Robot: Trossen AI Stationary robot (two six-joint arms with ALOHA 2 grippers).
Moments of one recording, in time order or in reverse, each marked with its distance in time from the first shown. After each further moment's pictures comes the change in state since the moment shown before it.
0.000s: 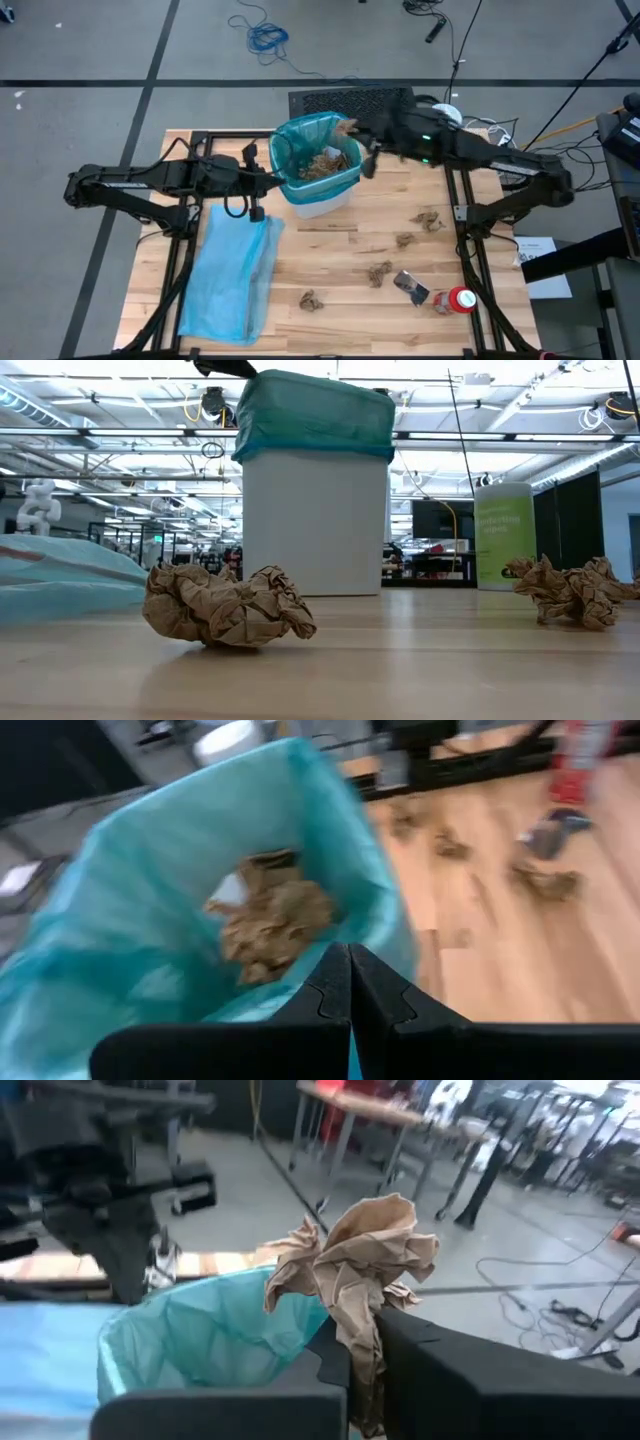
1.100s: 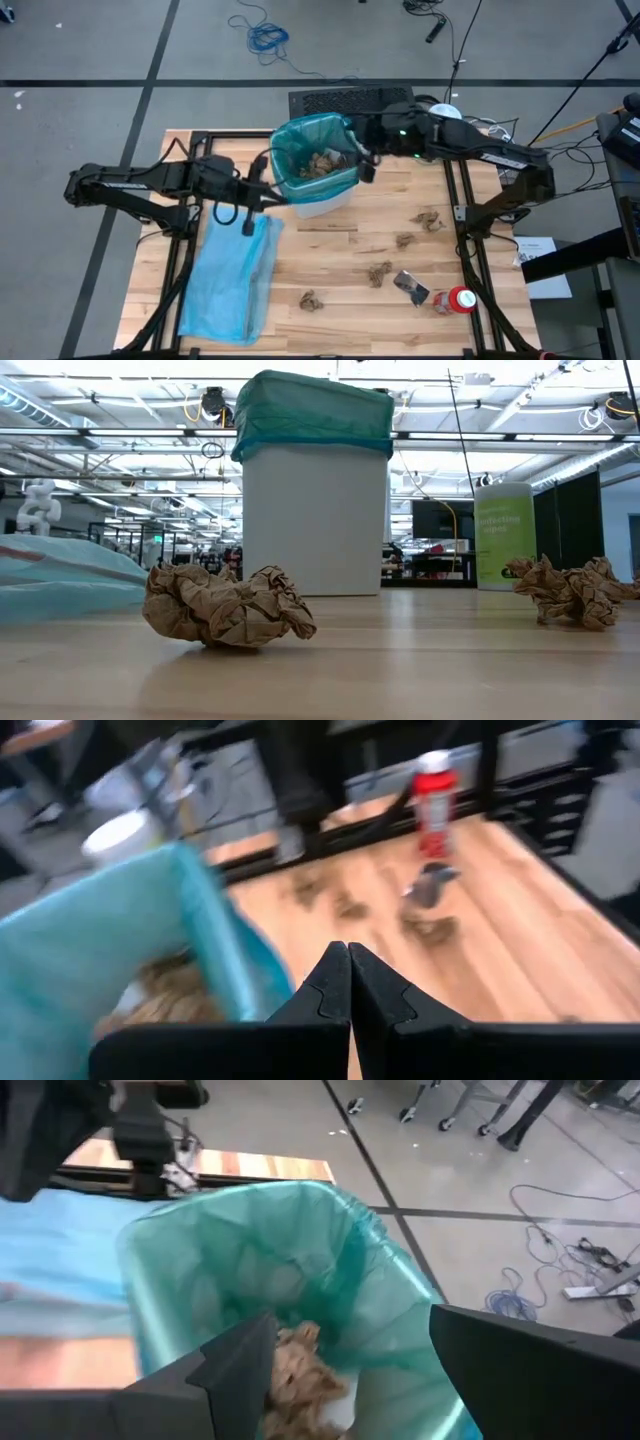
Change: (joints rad) left arm -0.037 0.001 0.000 0.115 0.318 0.110; right arm 0.028 0.150 0.291 -0.436 -0.015 0.000
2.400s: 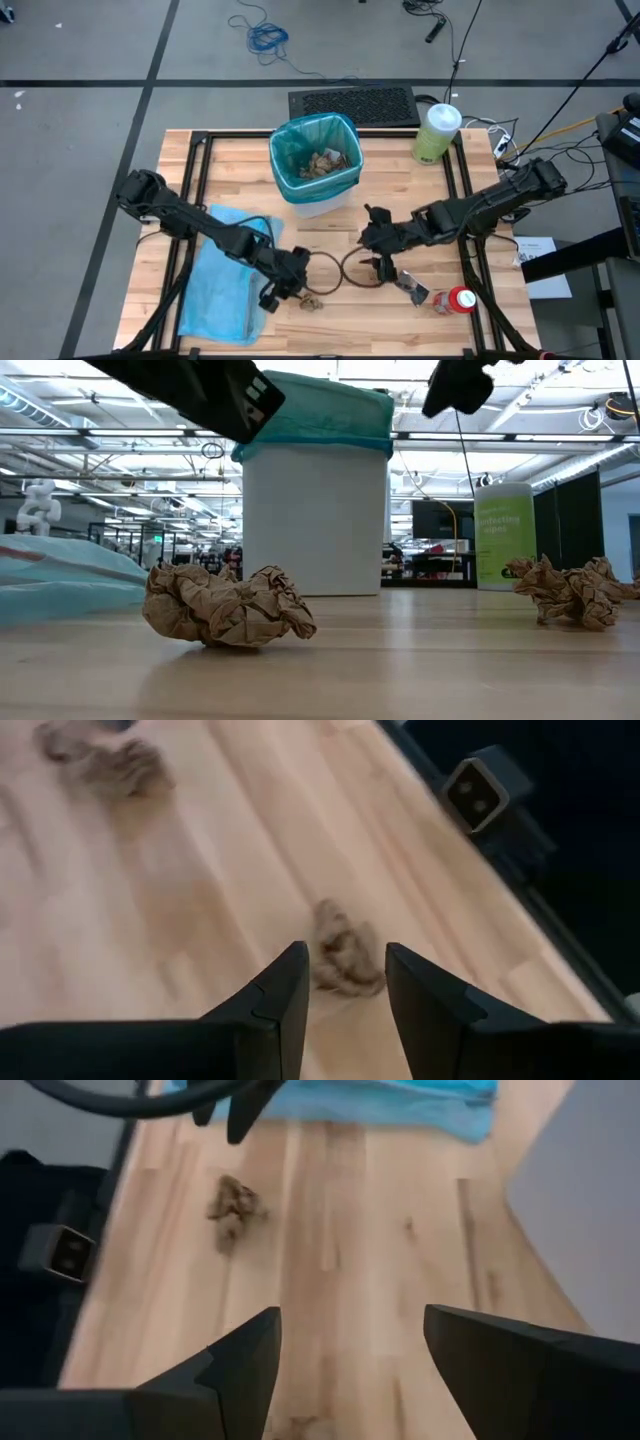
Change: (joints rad) left arm -0.377 0.586 0.000 0.134 0.097 -0.248; right arm 0.529 -0.074 -0.595 0.172 -0.060 0.497
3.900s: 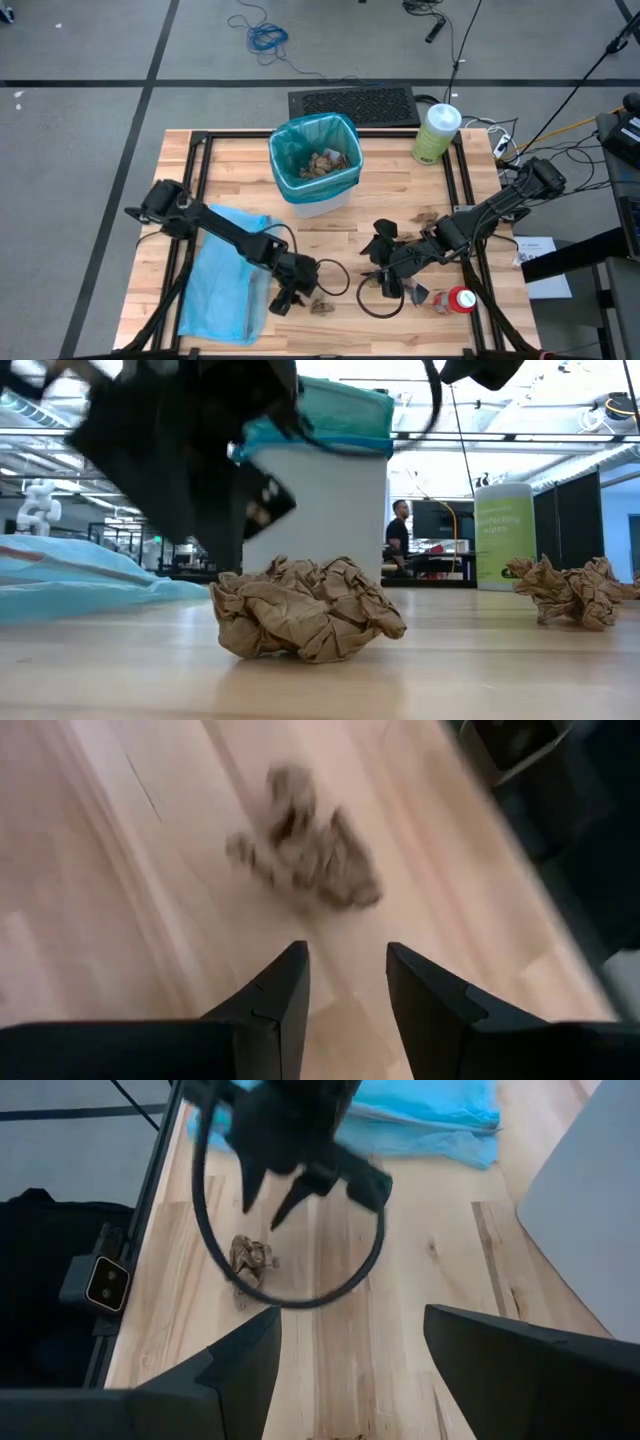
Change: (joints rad) left arm 0.053 0.211 0.000 0.111 0.199 -0.127; right arm 0.152 0.000 -0.001 0.045 0.170 0.122
